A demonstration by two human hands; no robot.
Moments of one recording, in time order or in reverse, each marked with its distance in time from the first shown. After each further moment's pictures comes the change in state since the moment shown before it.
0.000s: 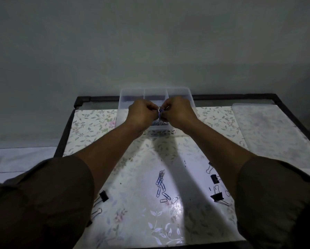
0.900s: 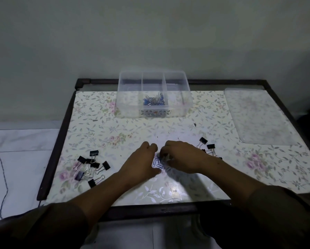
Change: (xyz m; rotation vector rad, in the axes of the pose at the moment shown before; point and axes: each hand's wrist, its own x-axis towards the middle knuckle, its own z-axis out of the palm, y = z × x) left_hand -0.171 -0.076 0.011 0.739 -0.416 0.184; right_hand -0.155 0.063 0.011 -0.500 -0.627 -0.349
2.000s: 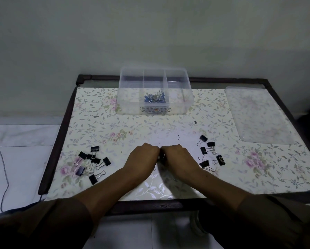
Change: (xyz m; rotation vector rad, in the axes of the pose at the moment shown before) left_hand 0.002 0.009 0.006 0.211 0.055 0.054; right_hand 0.000 -0.026 0.035 0.058 0.224 0.222
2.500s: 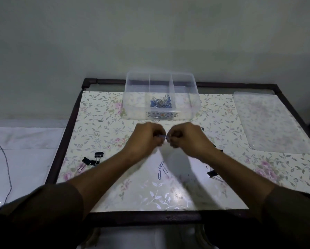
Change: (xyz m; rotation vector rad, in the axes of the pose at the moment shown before) left_hand 0.033 -0.021 -0.059 -0.518 0.186 -0.023; right_hand 0.033 0.003 -0.069 0.415 0.097 0.095
